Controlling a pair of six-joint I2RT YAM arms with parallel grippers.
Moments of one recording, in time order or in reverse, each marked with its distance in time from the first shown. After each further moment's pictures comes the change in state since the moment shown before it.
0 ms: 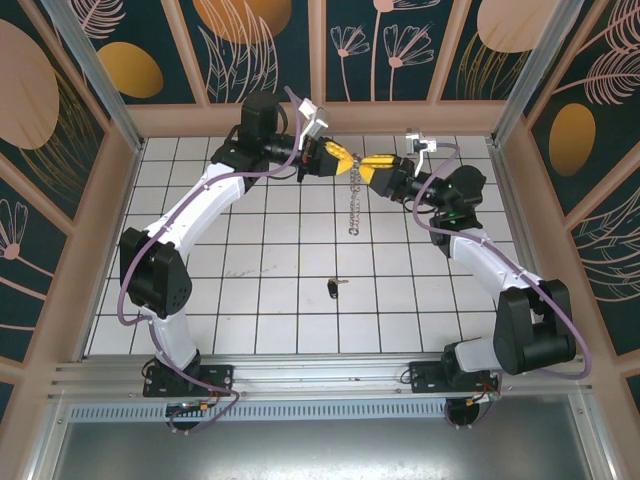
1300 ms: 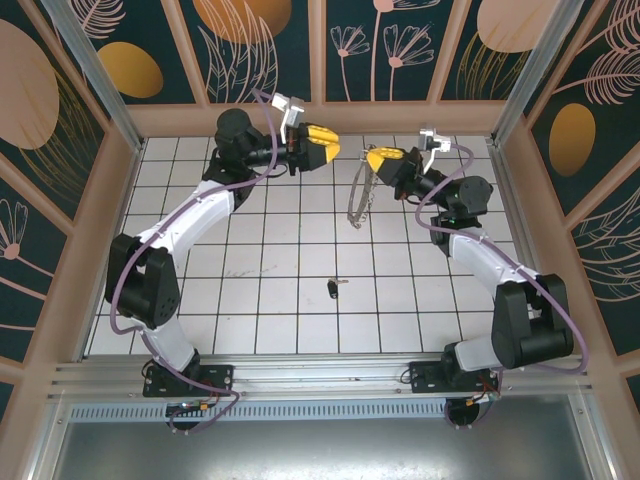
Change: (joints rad) left arm 0.048 -0.095 -0.295 0.687 -0.187 -0.552; right arm -0.021 0.039 -0.011 0.313 0.074 0.122
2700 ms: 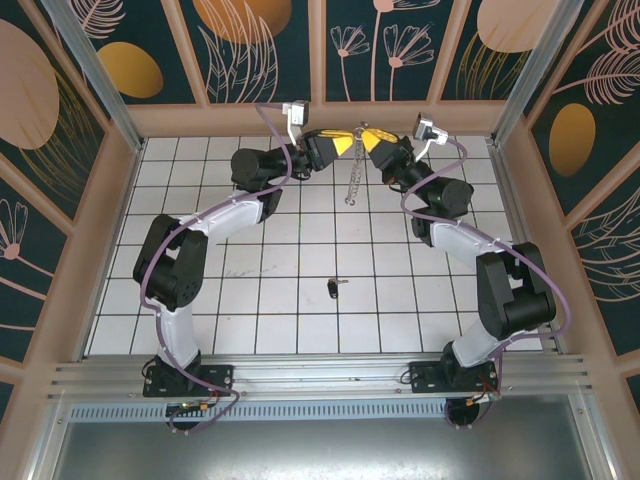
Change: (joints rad) left arm -0.089 0.178 -0.047 0.740 -0.163 -0.697; right arm 0.083 0.179 0.077 0.265 0.239 0.148
